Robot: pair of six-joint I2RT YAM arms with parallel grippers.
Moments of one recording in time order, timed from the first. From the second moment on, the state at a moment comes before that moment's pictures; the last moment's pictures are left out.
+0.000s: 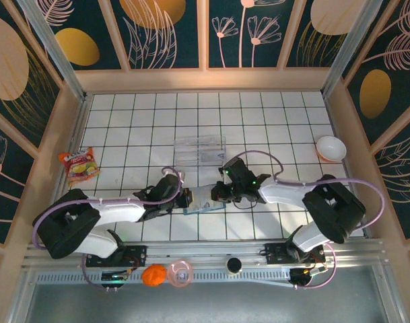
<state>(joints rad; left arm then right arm) -0.84 1.40 0.41 0.19 0.04 -0.86 0.79 1.48 0.63 -0.09 -0.36 0.81</state>
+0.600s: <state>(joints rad) -0.80 1.41 0.43 0.17 0.08 -0.79 0.88 1.54 0.78 -0.27 -0.25 0.74</state>
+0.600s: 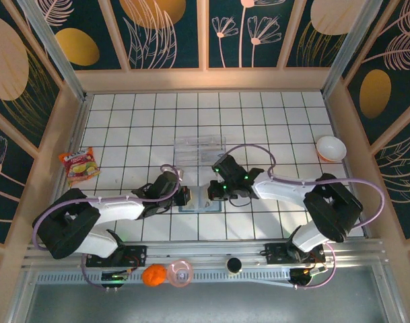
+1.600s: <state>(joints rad) -0.80 1.36 0.48 0.10 0.12 -0.75 0.86 1.26 0.97 -0.44 -0.09 0.30</state>
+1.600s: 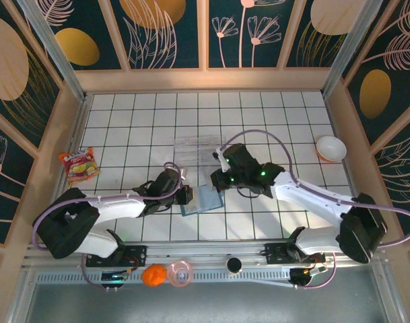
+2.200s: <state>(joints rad) -0.77 1.04 0.48 -0.07 0.02 -0.81 0.77 1.57 1.52 -0.72 -0.12 -0.43</state>
